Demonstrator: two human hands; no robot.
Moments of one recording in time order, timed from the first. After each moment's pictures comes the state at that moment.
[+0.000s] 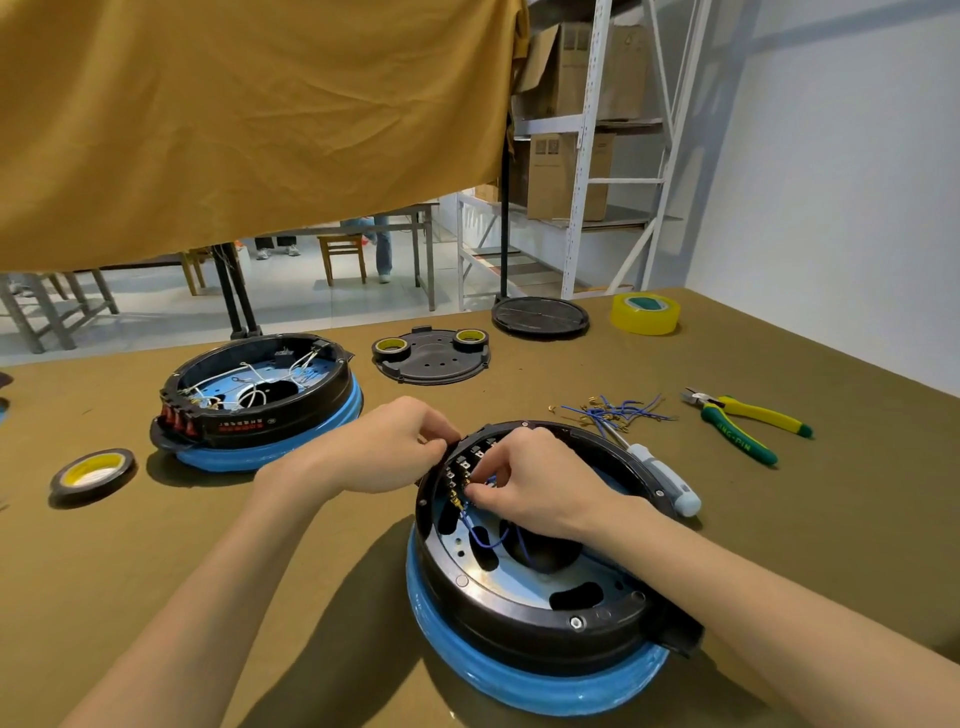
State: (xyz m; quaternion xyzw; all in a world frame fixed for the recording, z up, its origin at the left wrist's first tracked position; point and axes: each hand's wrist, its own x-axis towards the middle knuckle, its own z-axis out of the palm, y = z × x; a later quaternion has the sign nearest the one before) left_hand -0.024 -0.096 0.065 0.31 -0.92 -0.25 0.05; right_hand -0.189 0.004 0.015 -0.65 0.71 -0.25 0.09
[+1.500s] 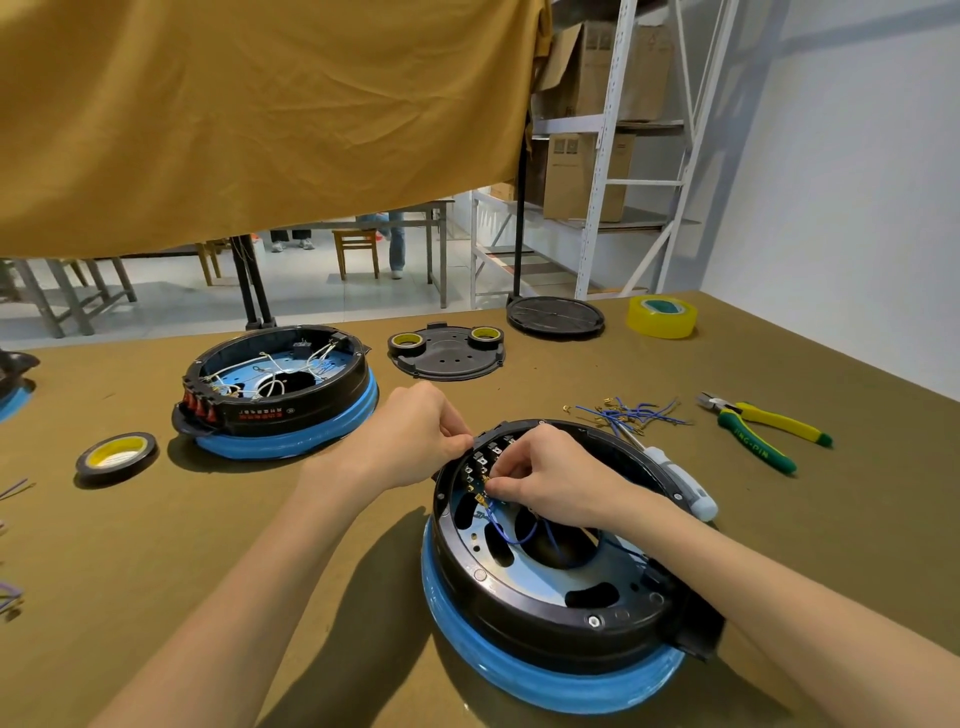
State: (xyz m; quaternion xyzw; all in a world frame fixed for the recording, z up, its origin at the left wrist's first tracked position) left_hand -0.028 -0.093 0.054 0.37 -0.89 -0.21 0.16; right_hand -0.197 -0.003 0.015 -0.64 0.69 -0.26 0.21
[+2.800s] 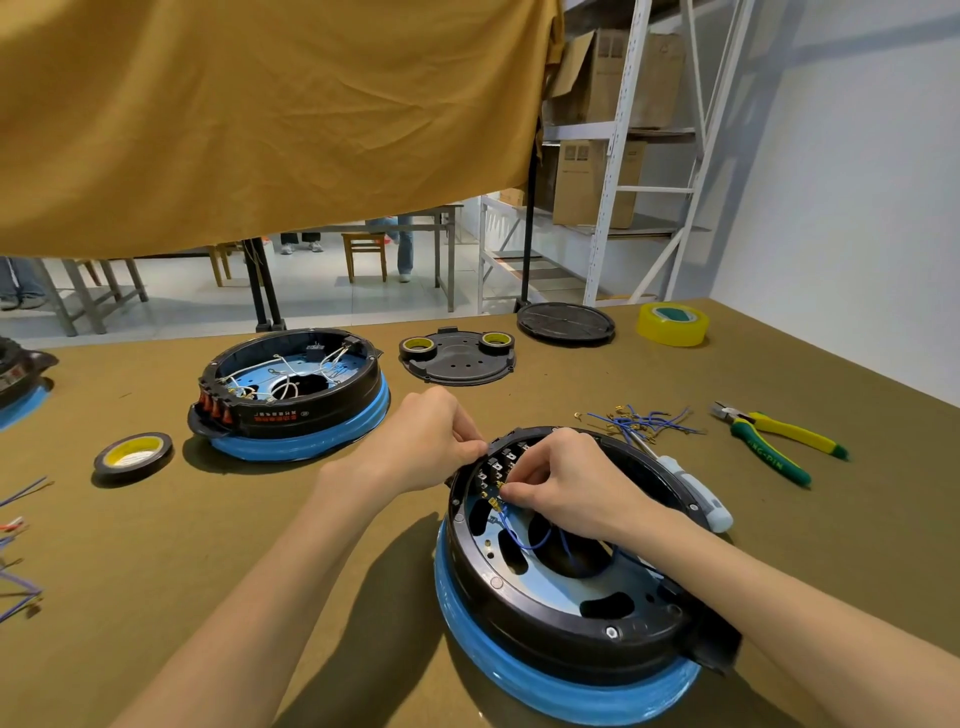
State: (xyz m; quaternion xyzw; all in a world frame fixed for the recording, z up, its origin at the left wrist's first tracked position) left_hand -0.028 -0.094 0.054 0.38 -0.88 -0.23 0.16; right_hand -0.193 0.002 0.015 -0.62 0.72 -0.28 0.15
